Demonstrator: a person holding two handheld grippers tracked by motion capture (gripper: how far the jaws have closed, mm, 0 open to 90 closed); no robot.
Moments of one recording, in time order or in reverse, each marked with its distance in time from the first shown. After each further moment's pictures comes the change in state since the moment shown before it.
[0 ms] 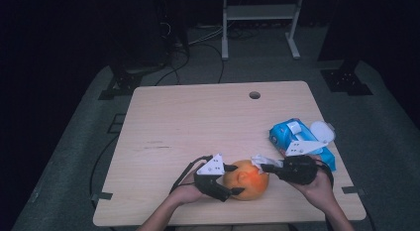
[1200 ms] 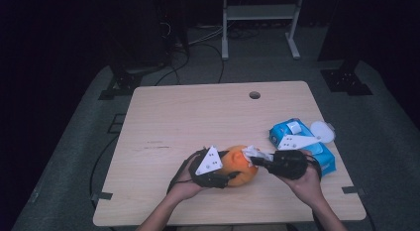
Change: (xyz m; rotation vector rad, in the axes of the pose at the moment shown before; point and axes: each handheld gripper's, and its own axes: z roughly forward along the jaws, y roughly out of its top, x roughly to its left) left arm 0.000 0.024 -0.021 -0.005 0.374 0.108; right arm 0.010 0.025 0.015 -0.114 0.037 0.011
